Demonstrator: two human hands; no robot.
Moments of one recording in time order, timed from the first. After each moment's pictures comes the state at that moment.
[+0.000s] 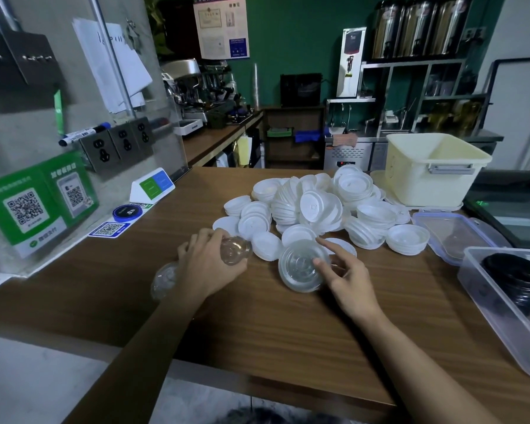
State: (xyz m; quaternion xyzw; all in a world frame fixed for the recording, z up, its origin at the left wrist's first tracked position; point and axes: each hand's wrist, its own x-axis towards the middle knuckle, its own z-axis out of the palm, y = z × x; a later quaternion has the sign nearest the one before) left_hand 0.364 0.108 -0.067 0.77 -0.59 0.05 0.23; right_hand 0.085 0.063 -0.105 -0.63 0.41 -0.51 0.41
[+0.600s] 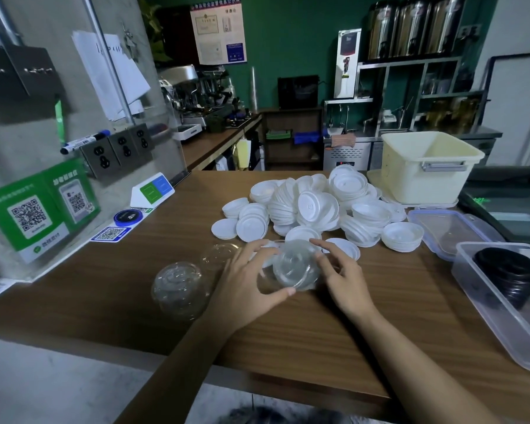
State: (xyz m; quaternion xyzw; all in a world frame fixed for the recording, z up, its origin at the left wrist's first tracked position) left_hand 0.296 0.137 -0.083 0.59 -0.72 0.00 0.36; right_hand 0.086 0.070 -0.098 -0.64 0.39 -0.51 0.43
